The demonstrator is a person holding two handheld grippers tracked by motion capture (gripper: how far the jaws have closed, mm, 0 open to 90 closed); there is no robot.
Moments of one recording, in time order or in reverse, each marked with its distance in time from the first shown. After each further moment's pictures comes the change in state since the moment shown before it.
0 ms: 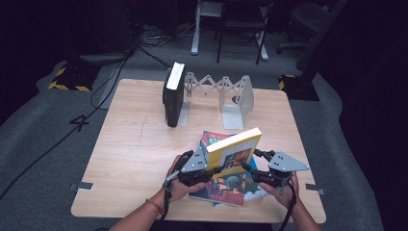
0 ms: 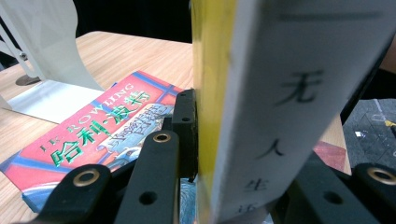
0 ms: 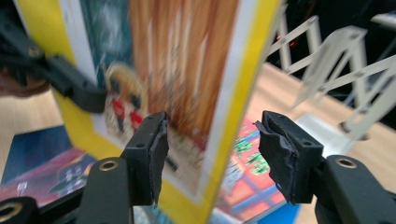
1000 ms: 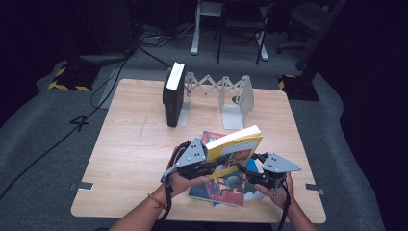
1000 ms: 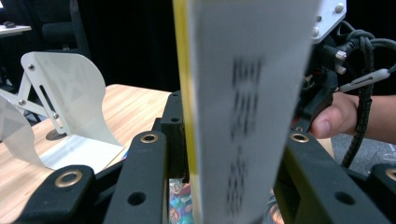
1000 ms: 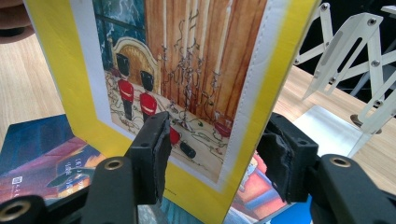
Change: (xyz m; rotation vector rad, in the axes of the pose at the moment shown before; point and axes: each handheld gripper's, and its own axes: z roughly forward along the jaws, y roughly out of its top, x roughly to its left) left arm -0.002 0.044 -0.019 -0.159 0.029 0.026; right arm 0.006 -0.007 0.010 0.018 0.000 -0.001
